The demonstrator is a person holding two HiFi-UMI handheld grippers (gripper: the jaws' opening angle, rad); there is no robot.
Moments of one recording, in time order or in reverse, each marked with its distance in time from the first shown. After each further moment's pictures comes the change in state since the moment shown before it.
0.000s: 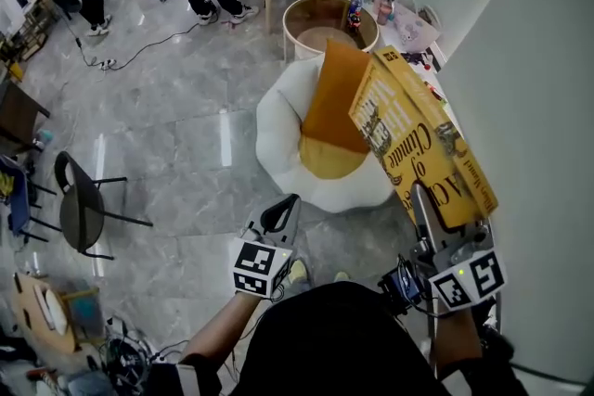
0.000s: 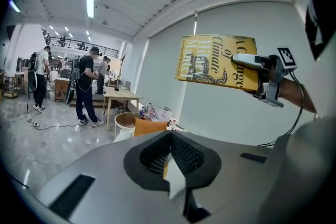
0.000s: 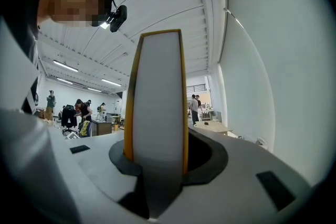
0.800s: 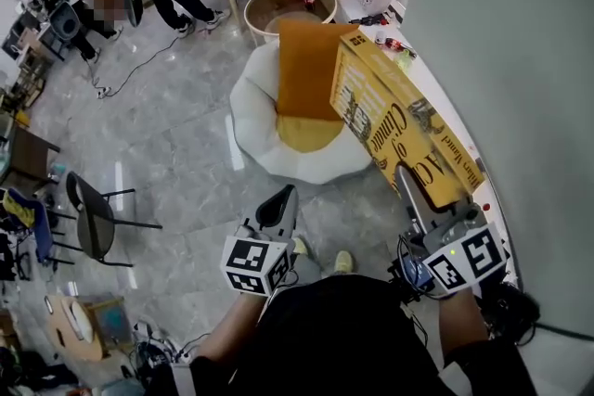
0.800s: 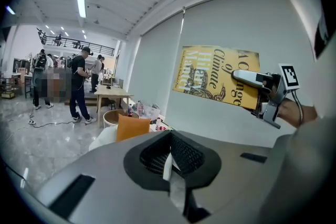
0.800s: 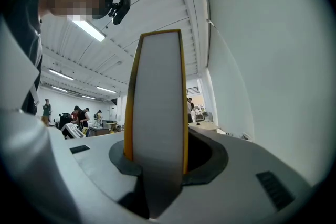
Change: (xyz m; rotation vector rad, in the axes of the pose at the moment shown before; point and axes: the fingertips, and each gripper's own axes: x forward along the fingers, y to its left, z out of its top) left arm -0.011 -0.160 0.006 -0.010 0.029 -0.042; right arm -0.154 -0.048 -0.008 0.044 -0.028 -0.066
